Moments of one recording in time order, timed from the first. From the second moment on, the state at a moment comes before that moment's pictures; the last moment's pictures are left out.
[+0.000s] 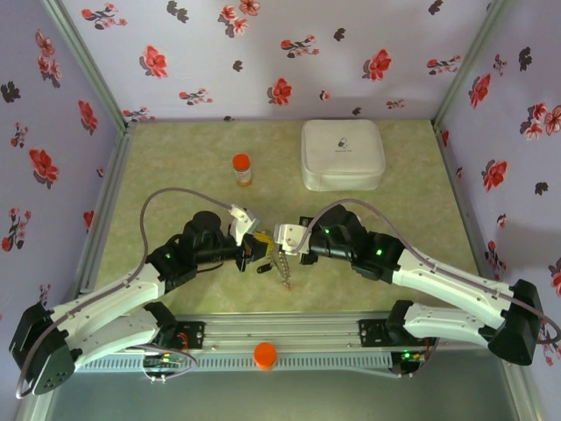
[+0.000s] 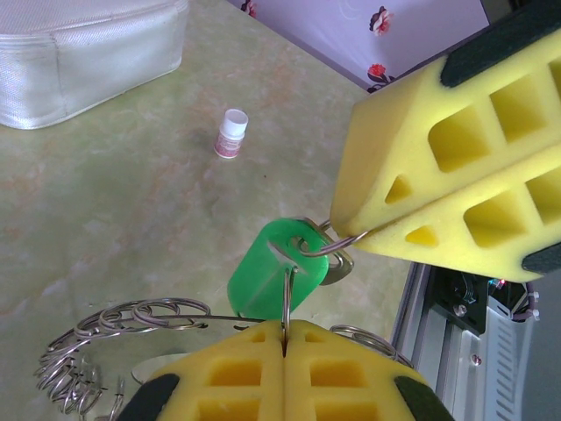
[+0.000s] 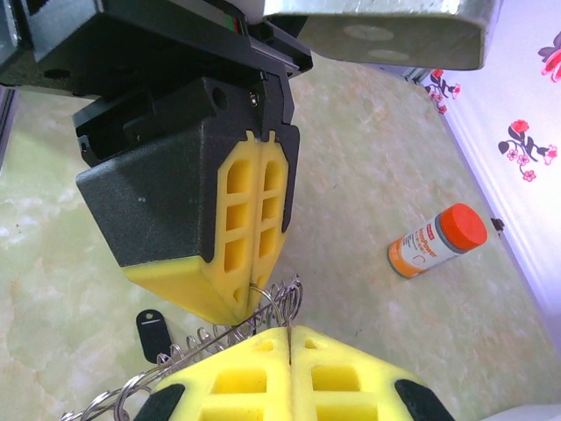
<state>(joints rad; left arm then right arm) -0.85 0.93 0.57 -0.04 0.39 -0.22 1.02 1.04 0.82 -0.27 -0.12 -0.62</state>
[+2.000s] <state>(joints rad) -0.85 0.93 0.57 -0.02 0.39 -0.17 1.02 1.05 0.82 -0.33 -0.15 -0.62</state>
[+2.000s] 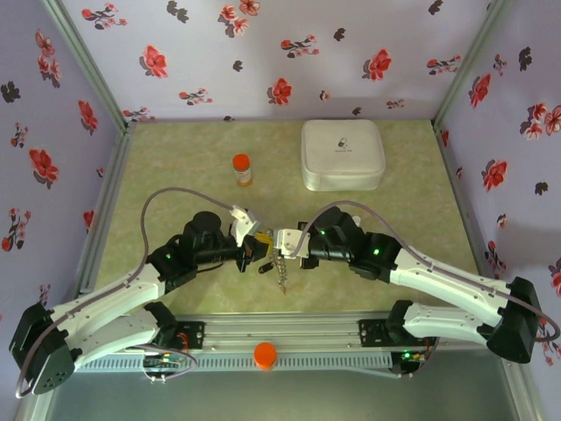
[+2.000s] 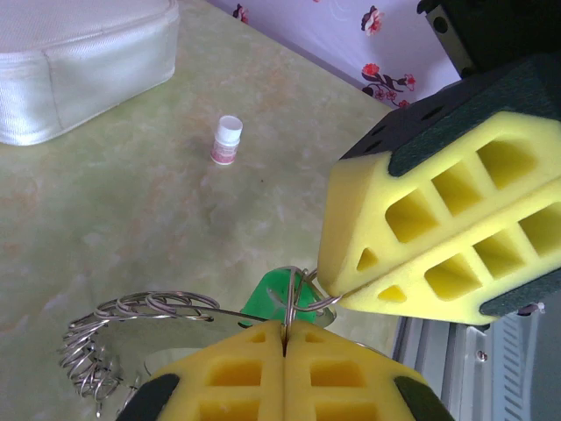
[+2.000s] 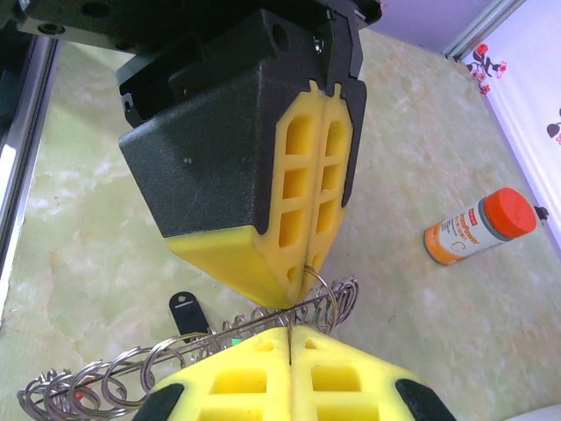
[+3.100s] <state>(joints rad) -0.89 0.88 0.38 0.34 0.49 0.14 0.98 0.92 0.69 -0.22 -0.31 -0.33</state>
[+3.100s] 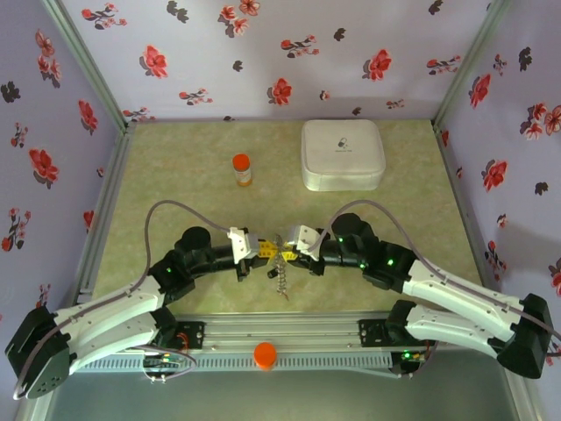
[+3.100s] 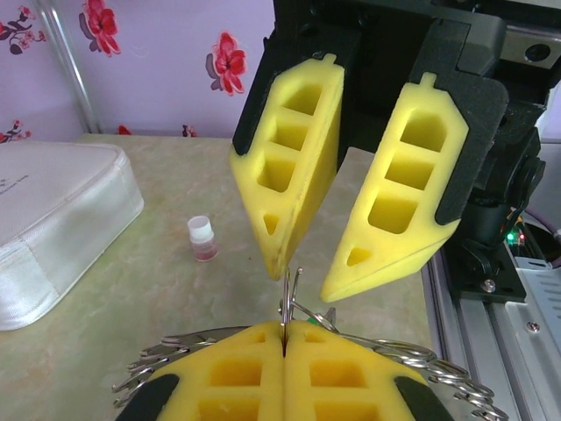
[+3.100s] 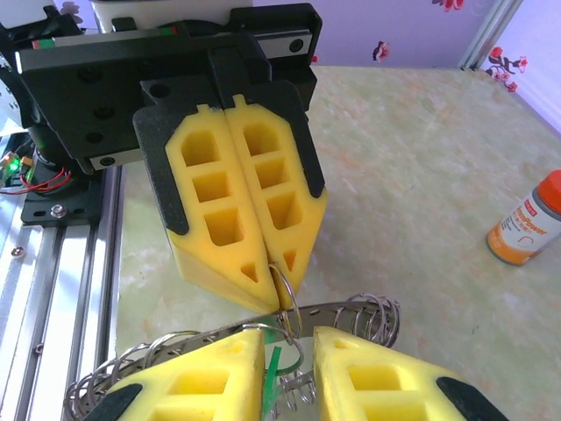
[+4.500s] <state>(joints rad) -0.91 0.95 0.48 0.12 0.43 0.24 0.99 1.11 0.92 -0.53 -0.31 -0.47</state>
